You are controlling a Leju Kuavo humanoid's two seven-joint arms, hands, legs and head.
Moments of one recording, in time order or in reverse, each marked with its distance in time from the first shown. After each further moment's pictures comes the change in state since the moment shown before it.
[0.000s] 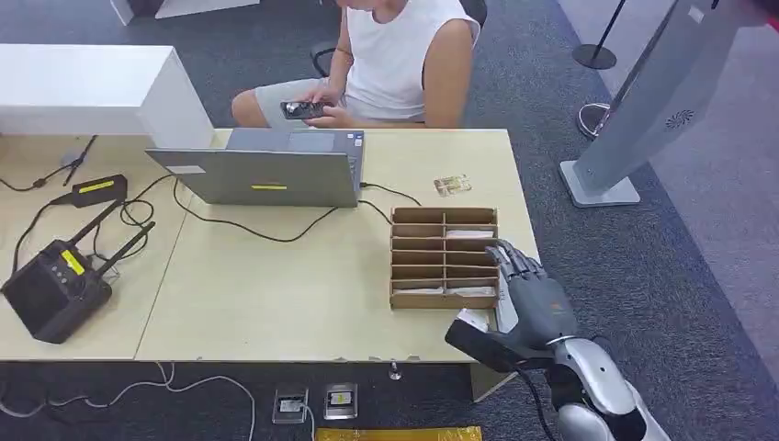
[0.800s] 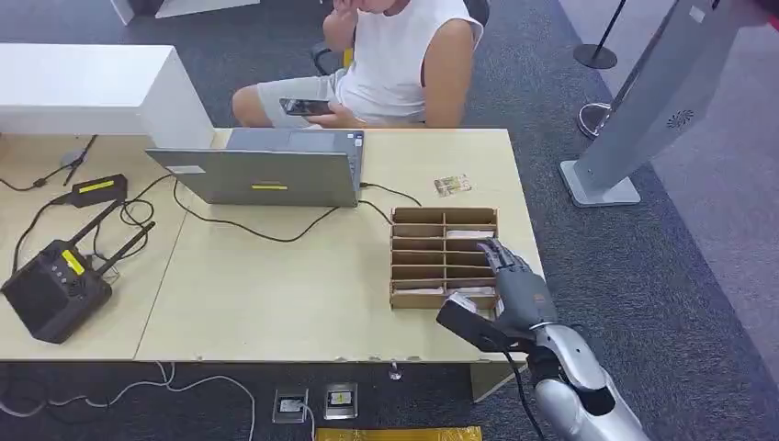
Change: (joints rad) left arm 0.001 -0.018 0.024 0.000 0.010 0.013 0.012; right arm -0.088 0.083 0.005 0.214 -0.032 -0.043 -0.058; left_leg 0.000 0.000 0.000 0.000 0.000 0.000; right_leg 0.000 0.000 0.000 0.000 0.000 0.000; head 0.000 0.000
